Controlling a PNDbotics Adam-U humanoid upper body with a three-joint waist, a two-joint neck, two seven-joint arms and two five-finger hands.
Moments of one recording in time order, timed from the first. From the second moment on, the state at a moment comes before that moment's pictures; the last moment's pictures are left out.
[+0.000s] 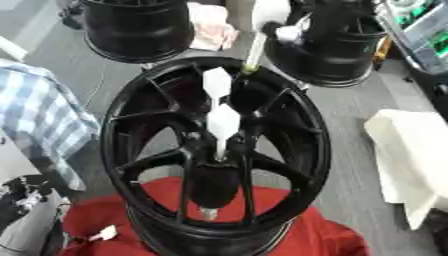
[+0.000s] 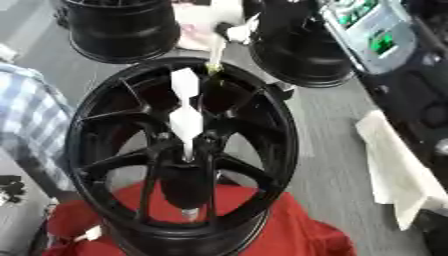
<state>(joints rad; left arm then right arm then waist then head) -0.19 0.33 0.47 -1.01 -0.15 -0.33 -0.54 -1.03 -0.58 0.30 -1.39 0.13 0.09 0.43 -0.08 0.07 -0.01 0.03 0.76</state>
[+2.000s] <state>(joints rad) -0.21 0.33 0.48 -1.00 -0.11 -0.33 -0.52 -0.24 -0.19 0.06 -1.25 0.12 -0.13 -0.50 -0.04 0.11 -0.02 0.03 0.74</state>
